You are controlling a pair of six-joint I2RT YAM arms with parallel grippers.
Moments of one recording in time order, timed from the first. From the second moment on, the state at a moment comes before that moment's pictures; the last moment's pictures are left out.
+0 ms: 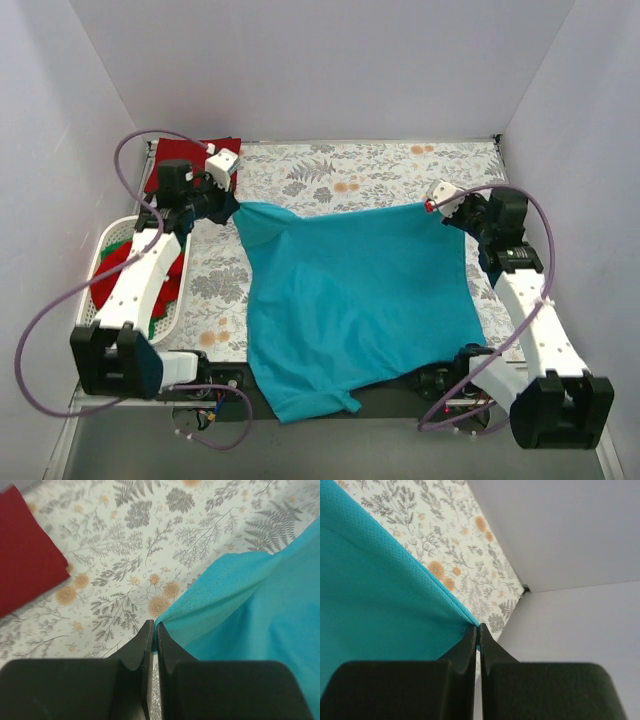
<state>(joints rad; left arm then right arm) -0.07 1.18 1.12 -0.46 0.47 0.31 0.04 0.94 0.81 -0.20 -0.27 -1.01</state>
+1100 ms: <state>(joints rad) -0.21 2.17 1.80 -0.45 0.14 0.26 0.03 1.79 1.30 -0.17 -0.30 -1.00</state>
